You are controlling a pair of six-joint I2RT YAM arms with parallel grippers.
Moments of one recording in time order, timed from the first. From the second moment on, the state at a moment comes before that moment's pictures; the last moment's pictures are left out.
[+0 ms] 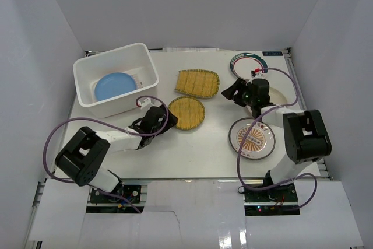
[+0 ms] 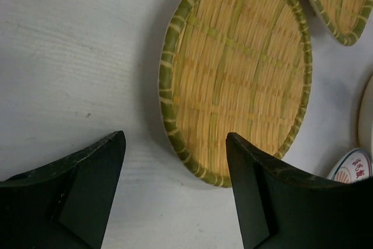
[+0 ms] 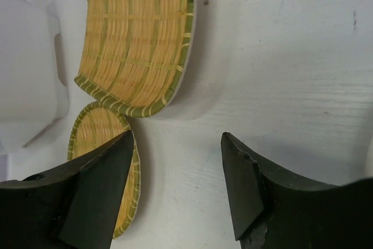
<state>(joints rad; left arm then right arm) -0.64 1.47 0.54 0.25 -0.26 -1.00 0.21 1.61 0.76 0.40 -0.29 0.63</state>
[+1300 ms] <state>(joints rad) -0.65 0.85 0.87 -0.07 -0.29 -0.80 0.21 1.71 0.72 0.64 -0.38 0.95</state>
